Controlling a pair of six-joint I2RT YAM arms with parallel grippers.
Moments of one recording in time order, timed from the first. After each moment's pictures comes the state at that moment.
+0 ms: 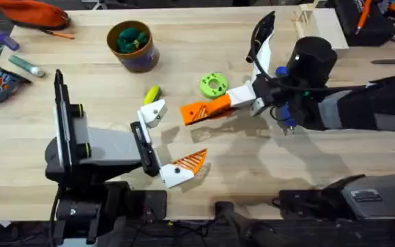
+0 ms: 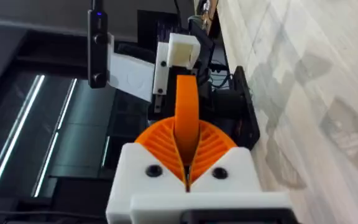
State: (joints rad) left arm 0.04 0.01 0.01 -0.13 1.21 0.07; right arm 0.35 1.60 0.50 0.87 -1.45 1.16
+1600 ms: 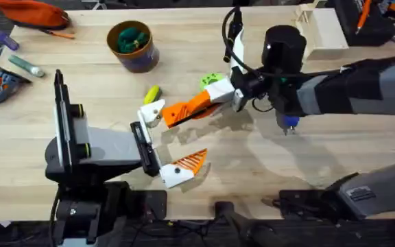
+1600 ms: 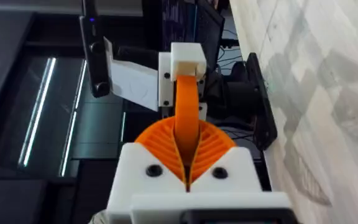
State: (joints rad) left arm 0.04 0.01 0.01 -0.13 1.21 0.07; right arm 0.46 1.71 0.68 0.77 -1.46 1.22
